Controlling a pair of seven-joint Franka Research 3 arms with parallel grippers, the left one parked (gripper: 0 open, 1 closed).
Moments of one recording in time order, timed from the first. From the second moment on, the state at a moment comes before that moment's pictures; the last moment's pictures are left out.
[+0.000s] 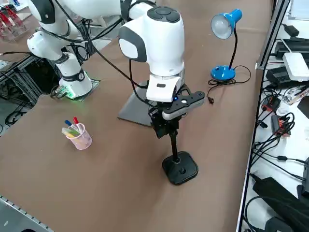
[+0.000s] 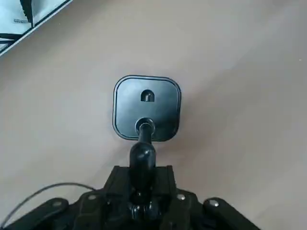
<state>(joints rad) -0.23 0.67 -0.12 -1.20 0.01 1.92 0.34</state>
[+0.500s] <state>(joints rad) -0.23 0.69 -0.12 -1.20 -0.01 1.93 0.33</state>
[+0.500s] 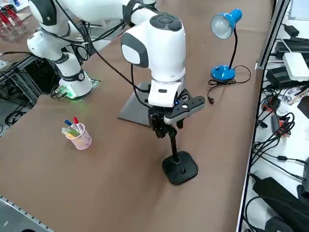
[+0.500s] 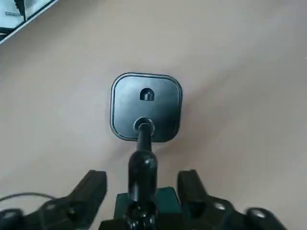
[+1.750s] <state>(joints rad) 0.02 0.67 -0.10 -1.06 -0.23 1.67 -0.12</state>
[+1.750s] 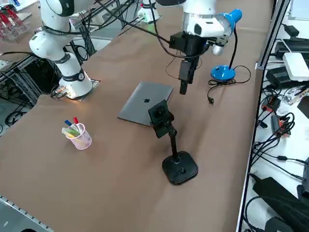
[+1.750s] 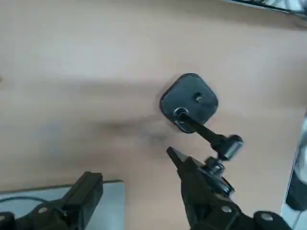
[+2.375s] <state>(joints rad) 0.09 0.83 -0.09 -1.09 -0.57 1.70 -0.42</state>
